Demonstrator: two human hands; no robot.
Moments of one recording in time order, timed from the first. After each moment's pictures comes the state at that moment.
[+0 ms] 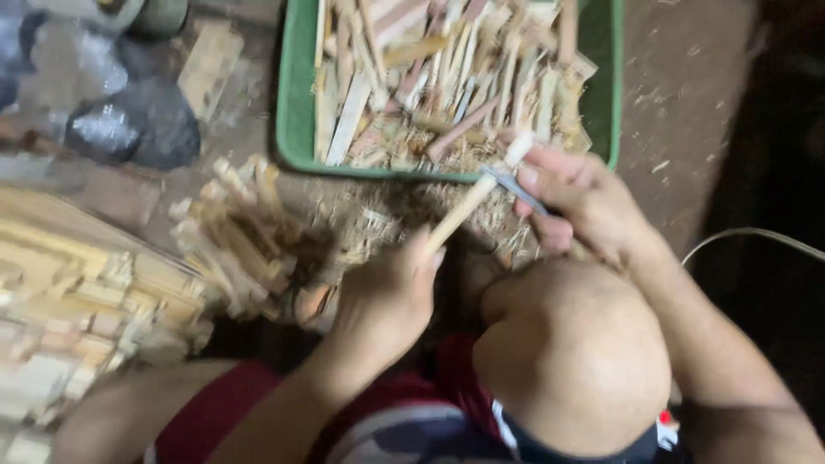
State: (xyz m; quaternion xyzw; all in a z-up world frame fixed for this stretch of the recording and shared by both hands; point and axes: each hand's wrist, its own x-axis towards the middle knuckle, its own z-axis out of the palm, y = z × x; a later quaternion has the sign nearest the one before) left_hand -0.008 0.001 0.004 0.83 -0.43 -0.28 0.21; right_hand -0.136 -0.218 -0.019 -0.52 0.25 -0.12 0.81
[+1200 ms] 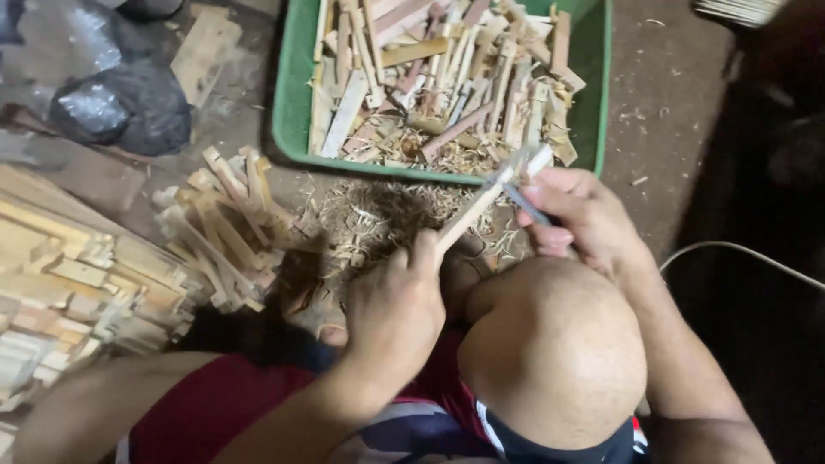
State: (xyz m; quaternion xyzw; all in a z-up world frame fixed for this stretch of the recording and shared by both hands) left_hand -0.044 0.007 -0.020 0.86 -0.48 0.04 0.16; right_hand -0.154 -0.226 -0.036 -0.48 0.26 -0.11 0.83
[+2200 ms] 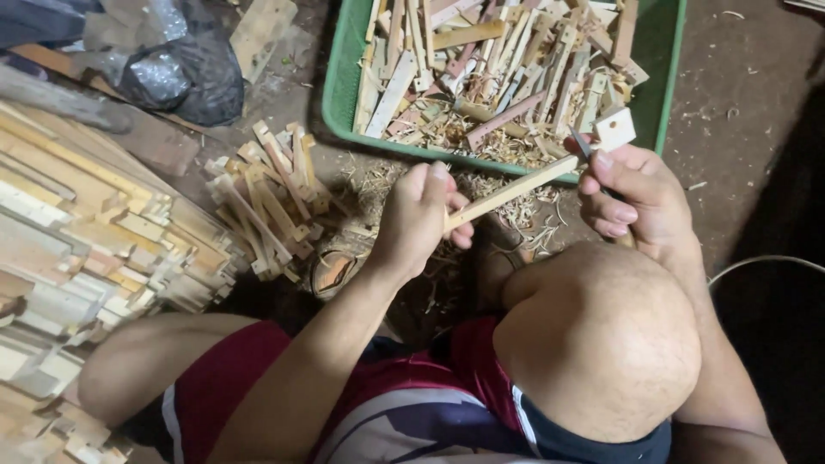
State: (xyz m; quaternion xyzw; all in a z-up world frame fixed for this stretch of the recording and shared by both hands) left_hand 0.017 -0.021 -0.047 0.59 -0.16 -0.41 0.68; right_hand -0.146 -0.227 -0.038 -0.37 0.20 -0.16 0.89
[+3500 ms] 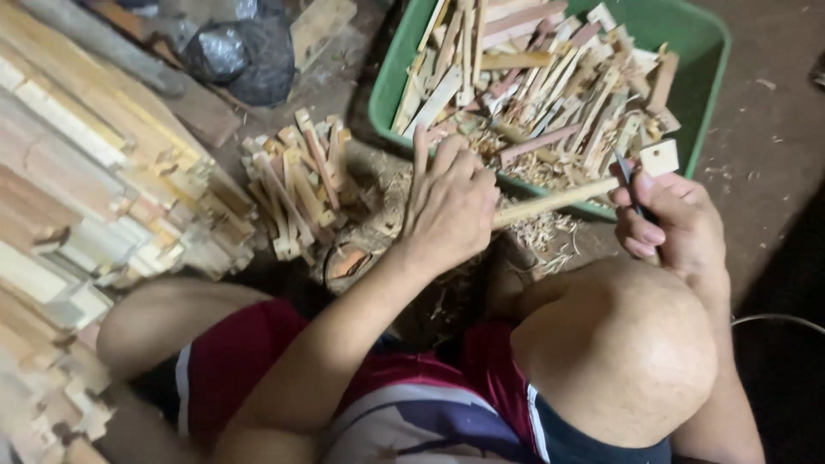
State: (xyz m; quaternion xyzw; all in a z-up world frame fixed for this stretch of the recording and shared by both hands) left_hand 0.027 -0.023 -0.057 0.80 -0.52 0.11 0.28; right_hand -0.148 -0.237 -0.037 -0.47 0.24 -0.16 0.83
